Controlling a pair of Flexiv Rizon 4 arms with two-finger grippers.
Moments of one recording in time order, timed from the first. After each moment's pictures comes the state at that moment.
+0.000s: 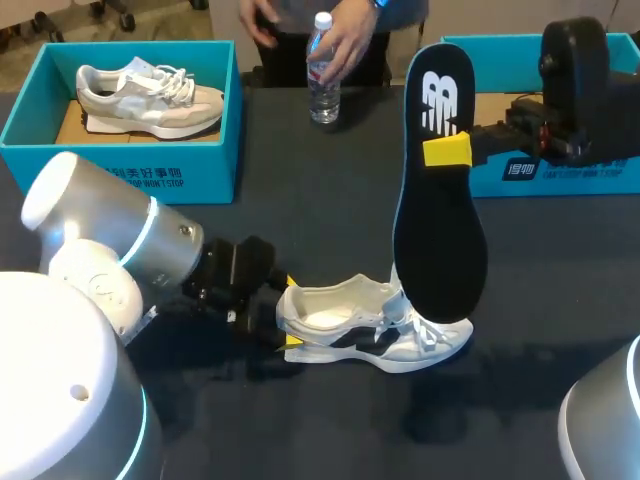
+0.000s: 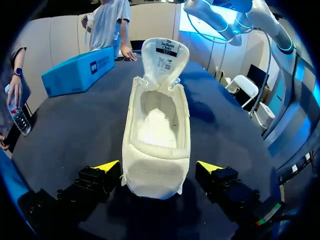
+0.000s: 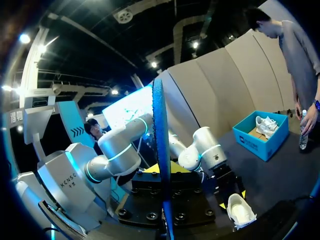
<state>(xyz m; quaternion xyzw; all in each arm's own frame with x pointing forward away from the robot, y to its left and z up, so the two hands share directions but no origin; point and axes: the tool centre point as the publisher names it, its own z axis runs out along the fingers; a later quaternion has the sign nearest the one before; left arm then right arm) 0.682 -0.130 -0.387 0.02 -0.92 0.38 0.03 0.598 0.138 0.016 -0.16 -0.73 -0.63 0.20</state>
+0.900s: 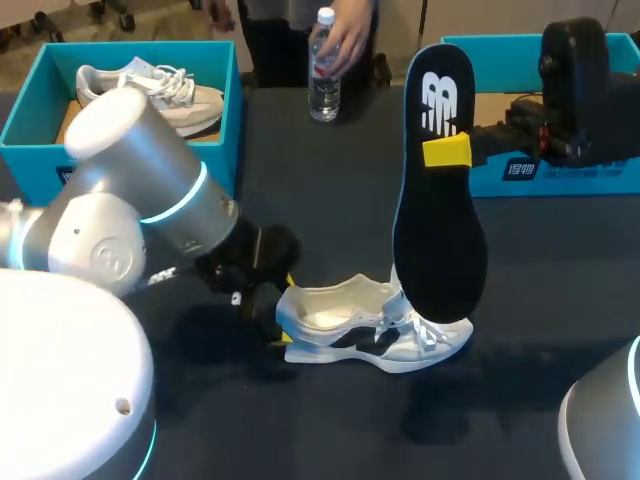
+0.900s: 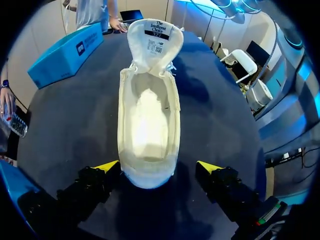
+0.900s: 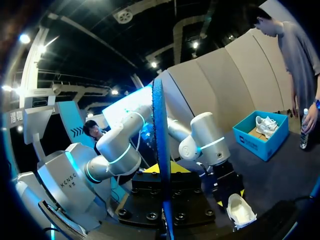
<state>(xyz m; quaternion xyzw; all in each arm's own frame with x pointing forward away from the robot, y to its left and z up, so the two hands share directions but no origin) 0.677 -0.115 -0.367 -0.01 -0.97 0.22 0.05 0.598 0.138 0.016 -0.16 -0.73 -0.63 0.20</state>
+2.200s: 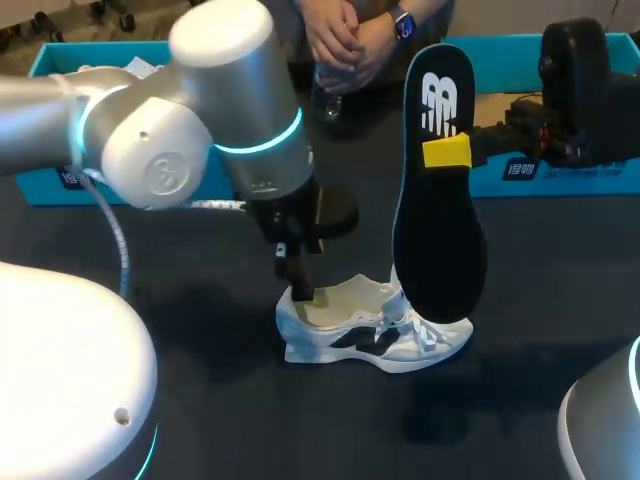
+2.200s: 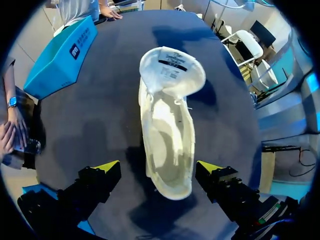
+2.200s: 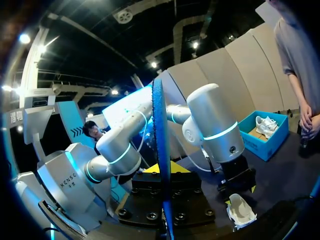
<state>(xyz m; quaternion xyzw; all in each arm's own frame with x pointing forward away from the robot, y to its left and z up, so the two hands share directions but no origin) 0.708 -0.157 -0.311 -0.05 -0.99 0.10 0.02 0.598 0.138 0.015 -0.16 -0.73 -0.63 0.20</state>
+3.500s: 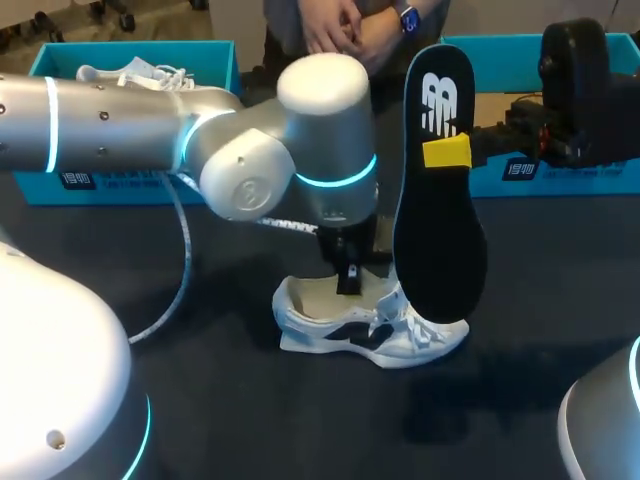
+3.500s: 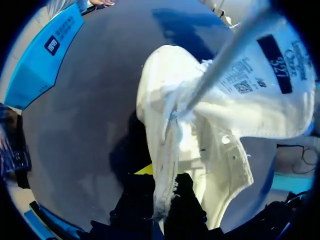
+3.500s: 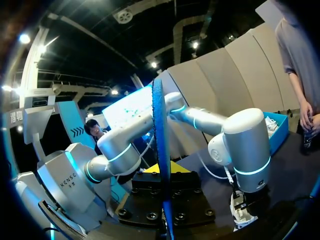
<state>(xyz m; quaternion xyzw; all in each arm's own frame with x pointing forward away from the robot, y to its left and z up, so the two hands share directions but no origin) 0.729 -0.213 -0.388 -0.08 -0.99 0.07 0.04 0.598 0.138 0.015 -0.16 -0.73 -0.63 0.20</state>
